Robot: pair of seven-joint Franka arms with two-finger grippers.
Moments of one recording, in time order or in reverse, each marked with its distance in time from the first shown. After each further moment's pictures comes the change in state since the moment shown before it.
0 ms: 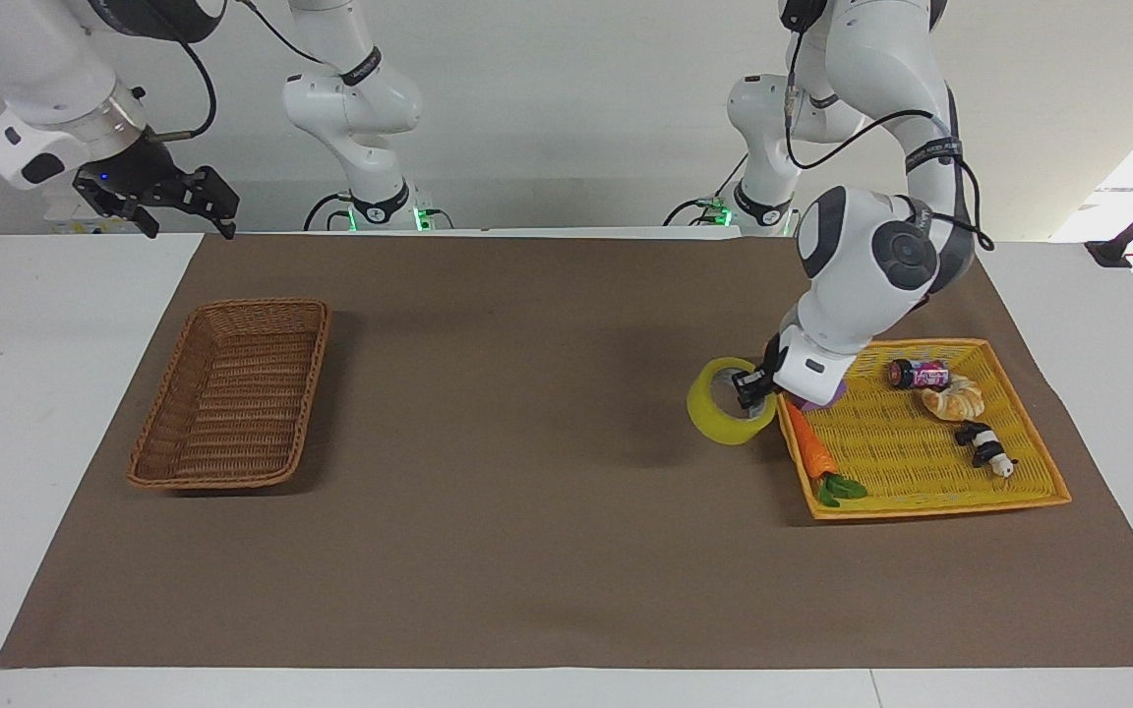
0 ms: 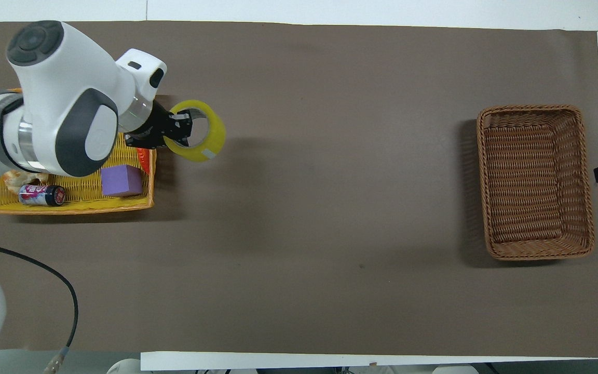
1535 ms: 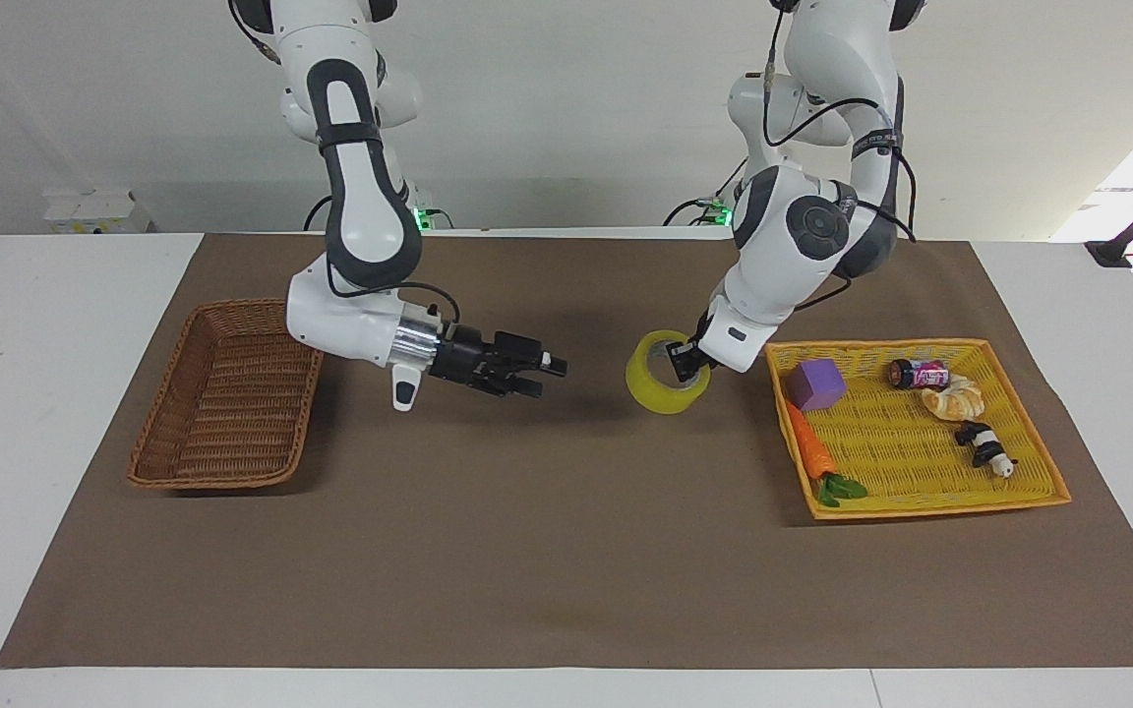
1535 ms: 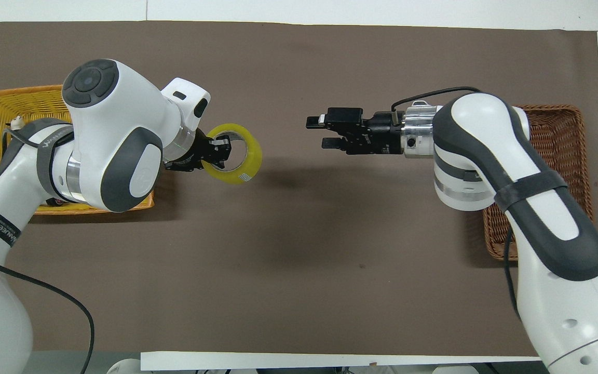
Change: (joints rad) left arm -0.096 -0.051 0.000 -0.073 -0.049 0.066 -0.055; right arm 0.415 0.320 0.037 -0.412 1.573 0.799 -0.283
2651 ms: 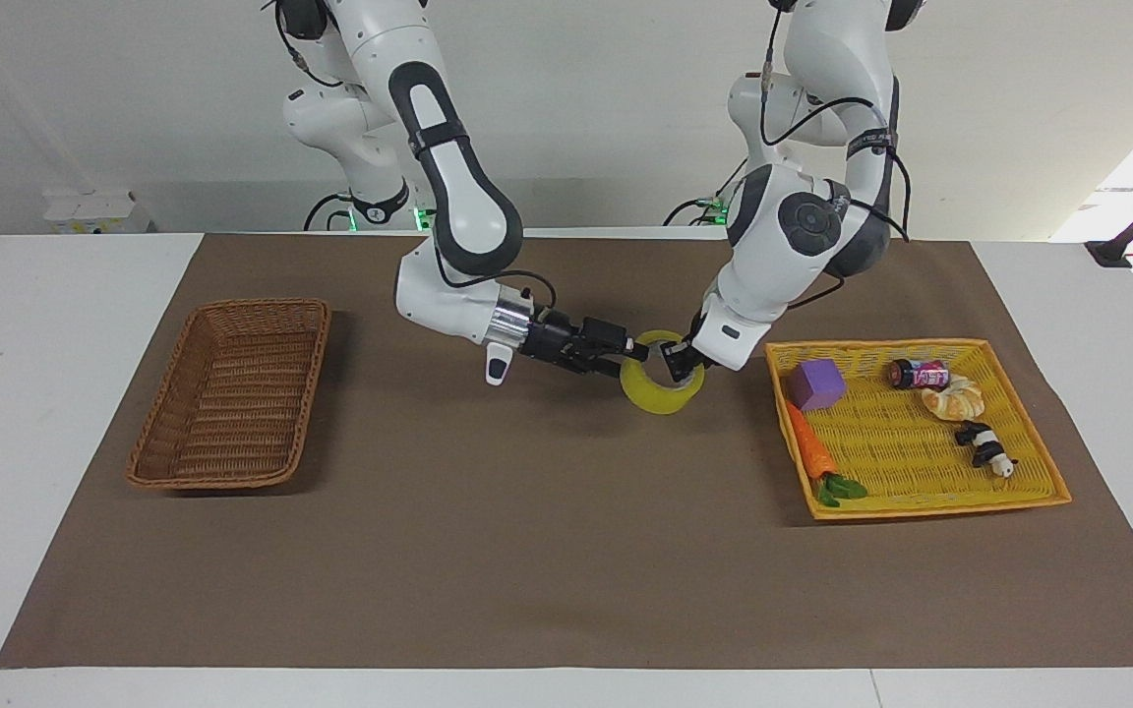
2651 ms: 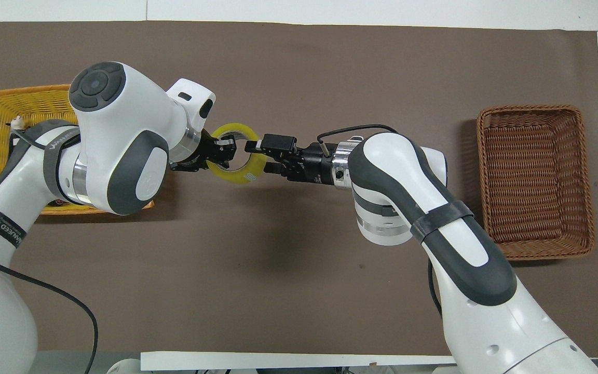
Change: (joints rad) left arm -0.018 0.000 0.001 0.000 0.000 0.018 -0.020; right arm 0.194 0.011 0.001 -0.020 0.193 0.168 -0.008
